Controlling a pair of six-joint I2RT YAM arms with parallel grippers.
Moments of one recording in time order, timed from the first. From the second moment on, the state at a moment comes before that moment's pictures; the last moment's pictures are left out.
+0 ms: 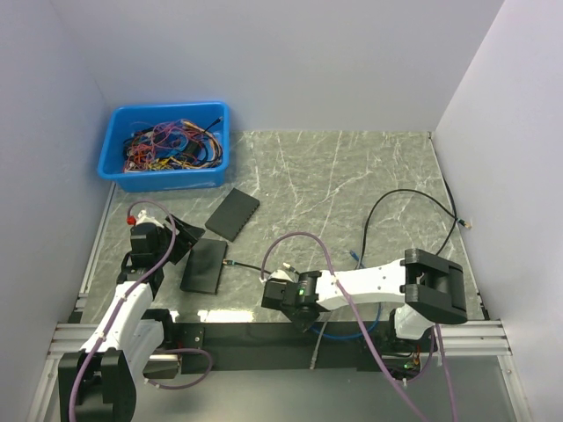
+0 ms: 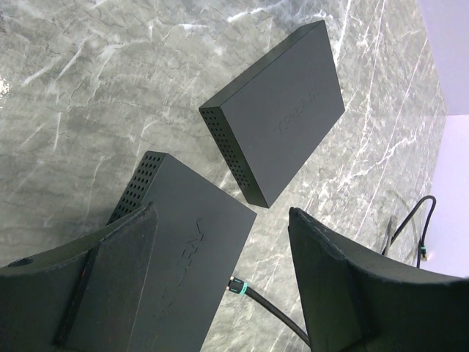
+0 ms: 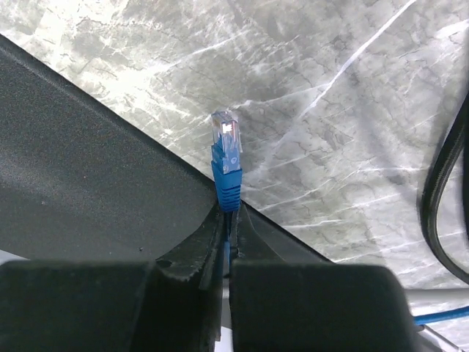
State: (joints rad) left arm 0.05 0.82 0.28 -0.03 0.24 -0.83; right arm 1.38 1.59 0.89 -0.75 0.13 0.57
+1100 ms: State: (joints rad) left arm -0.23 0.61 0.37 -0.16 0.32 -1.02; right arm 1.39 1.57 1.11 -0.25 0.50 0.28
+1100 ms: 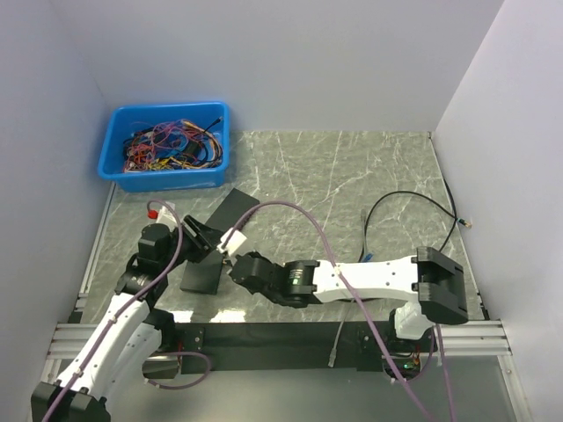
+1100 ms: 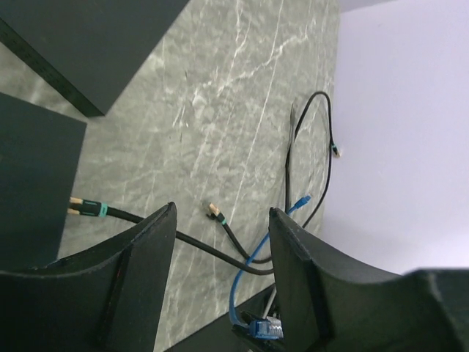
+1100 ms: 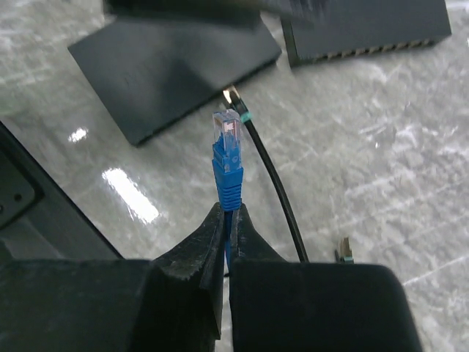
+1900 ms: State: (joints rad) left arm -0.31 0.67 0.36 -0.09 0.26 -1.06; right arm 1.33 1.75 1.29 -0.26 0.49 0.21
